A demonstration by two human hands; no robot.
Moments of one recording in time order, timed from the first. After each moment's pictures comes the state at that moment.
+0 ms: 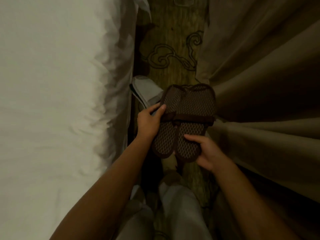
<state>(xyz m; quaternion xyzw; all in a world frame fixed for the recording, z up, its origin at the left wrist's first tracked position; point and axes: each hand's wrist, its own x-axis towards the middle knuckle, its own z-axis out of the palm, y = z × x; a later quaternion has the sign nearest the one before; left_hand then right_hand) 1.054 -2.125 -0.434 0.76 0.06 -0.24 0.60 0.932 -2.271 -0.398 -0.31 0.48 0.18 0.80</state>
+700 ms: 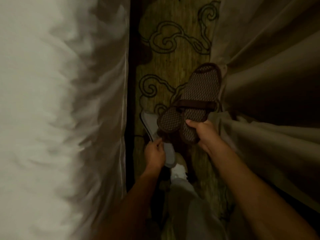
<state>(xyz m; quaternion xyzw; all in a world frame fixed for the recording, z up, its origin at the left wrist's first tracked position) 0.991 -2.119 -0.603 0.81 0.14 -0.36 0.44 1.005 -2.301 -0.599 -0.50 0.53 0.08 0.69</state>
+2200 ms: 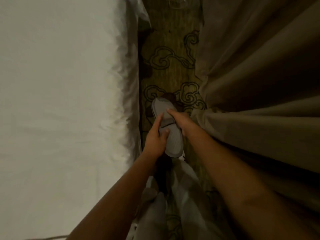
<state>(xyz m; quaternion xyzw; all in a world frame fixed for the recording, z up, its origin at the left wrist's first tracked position) 0.989 -2.060 -0.356 0.76 -0.06 -0.32 0.56 1.010 -2.215 -0.402 -0.54 0.52 0.19 0.64</state>
